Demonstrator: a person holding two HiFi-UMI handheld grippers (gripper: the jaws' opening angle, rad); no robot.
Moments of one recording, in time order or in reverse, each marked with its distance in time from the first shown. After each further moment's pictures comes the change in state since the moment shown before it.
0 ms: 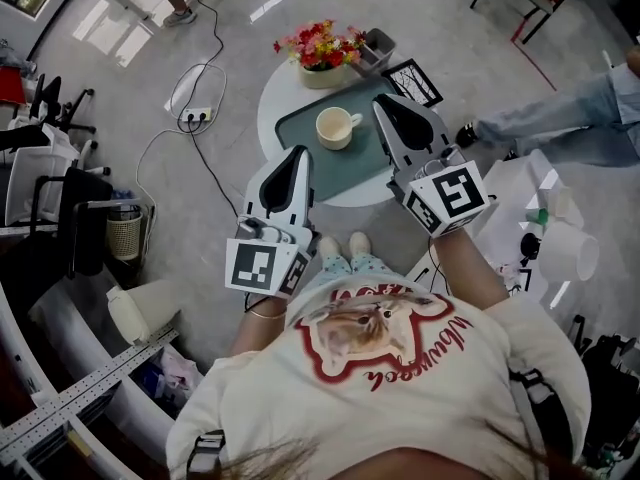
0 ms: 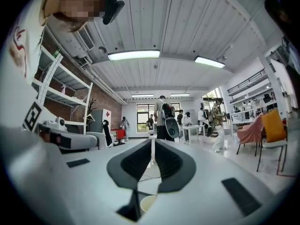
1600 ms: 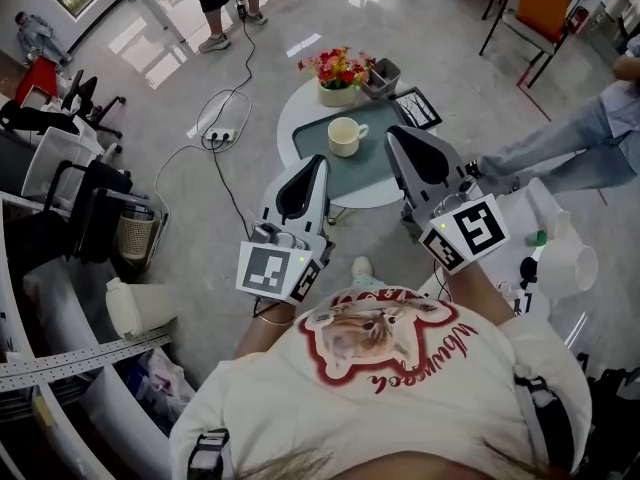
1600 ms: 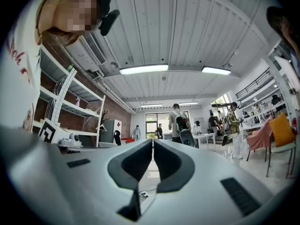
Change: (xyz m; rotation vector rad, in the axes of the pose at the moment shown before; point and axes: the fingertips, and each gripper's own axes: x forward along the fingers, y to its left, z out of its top) left arm -0.061 -0.072 0.051 0.064 -0.125 -0.003; right arm -0.097 0.072 0.081 -0.010 -0.122 0.104
